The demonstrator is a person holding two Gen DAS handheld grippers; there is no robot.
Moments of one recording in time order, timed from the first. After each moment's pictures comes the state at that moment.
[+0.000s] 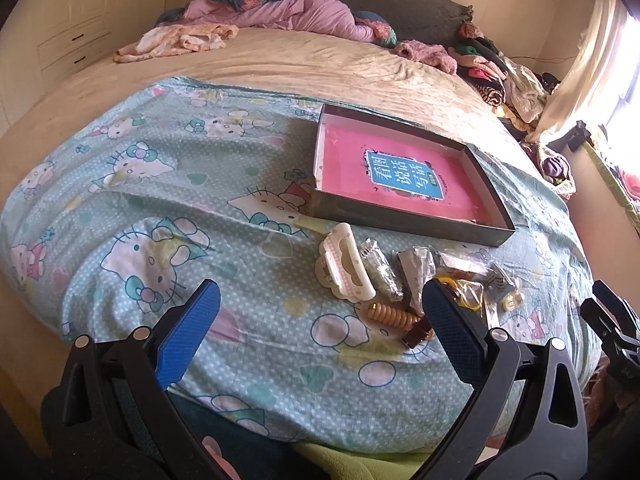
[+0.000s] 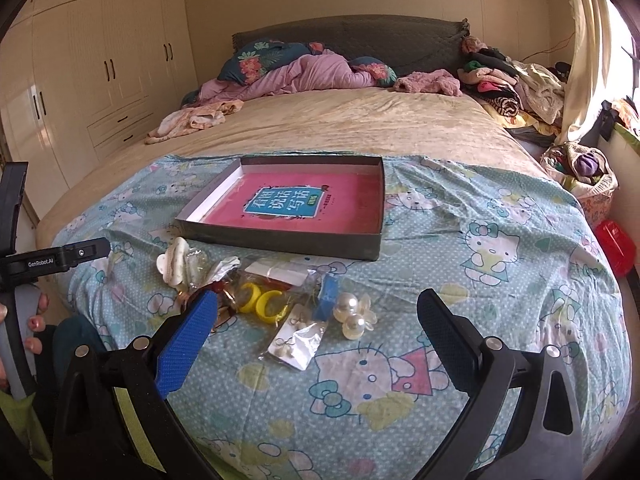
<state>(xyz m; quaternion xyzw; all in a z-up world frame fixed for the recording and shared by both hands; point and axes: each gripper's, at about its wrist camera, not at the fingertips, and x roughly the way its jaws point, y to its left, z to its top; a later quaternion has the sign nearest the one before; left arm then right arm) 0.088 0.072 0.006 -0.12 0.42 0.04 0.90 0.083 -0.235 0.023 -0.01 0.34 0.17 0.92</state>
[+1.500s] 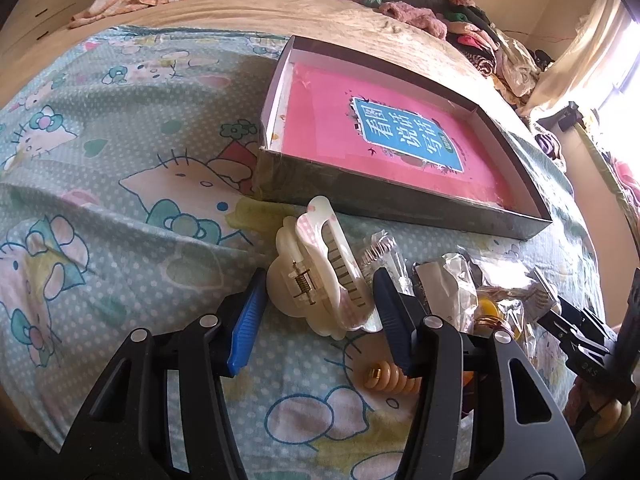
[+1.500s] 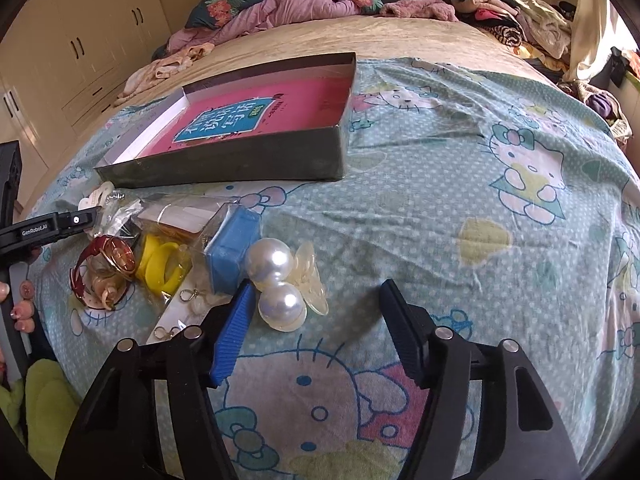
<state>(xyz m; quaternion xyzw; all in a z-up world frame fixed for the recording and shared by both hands) 0.171 0.055 -0.077 -0.14 0.47 -0.02 0.87 0.159 -0.244 -0.084 0.00 0.45 0.18 0.88</state>
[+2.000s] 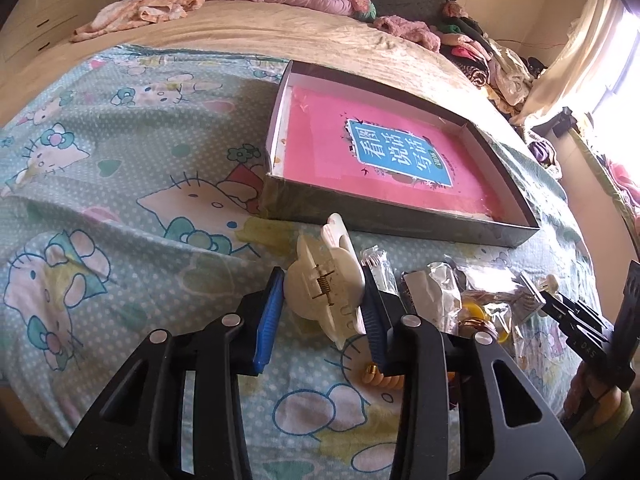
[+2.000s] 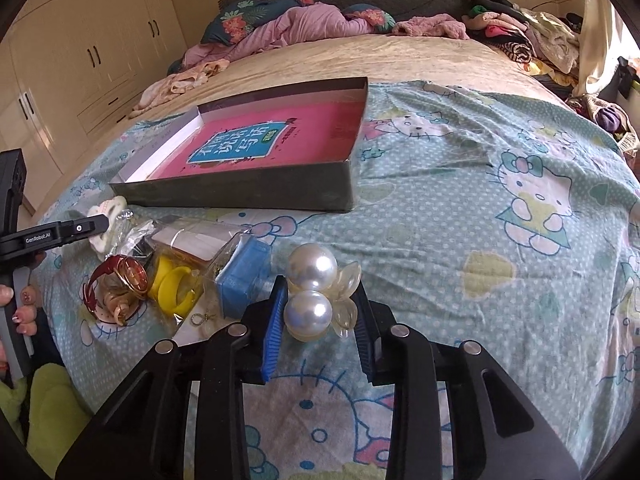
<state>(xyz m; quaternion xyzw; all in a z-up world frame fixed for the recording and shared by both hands) 0.158 0.060 -0.057 -0.14 0.44 -0.02 0.89 0.160 -0.256 -0.068 0.01 0.41 0.19 0.89</state>
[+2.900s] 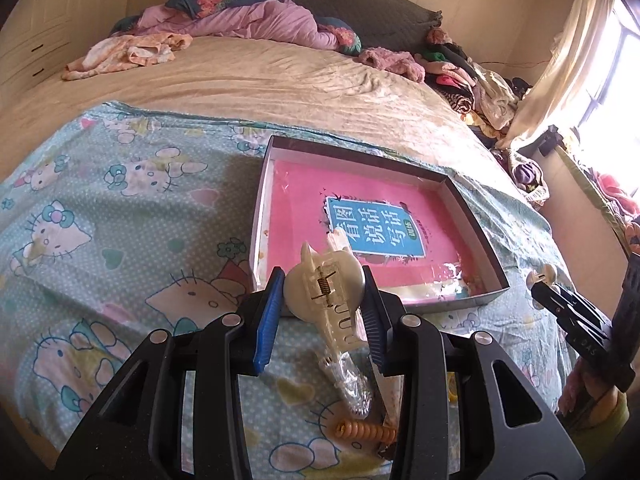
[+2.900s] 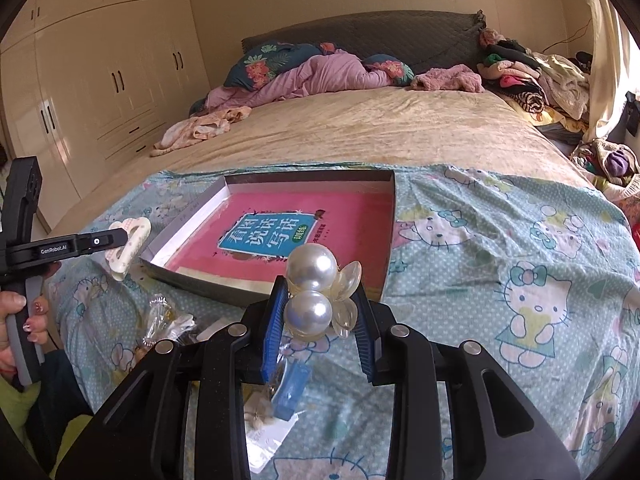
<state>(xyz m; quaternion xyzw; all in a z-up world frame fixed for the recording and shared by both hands) 0.192 0.063 -0.002 -0.13 0.39 -0.03 0.91 0.196 -0.228 -0.006 0.01 0.33 0.23 0.91</state>
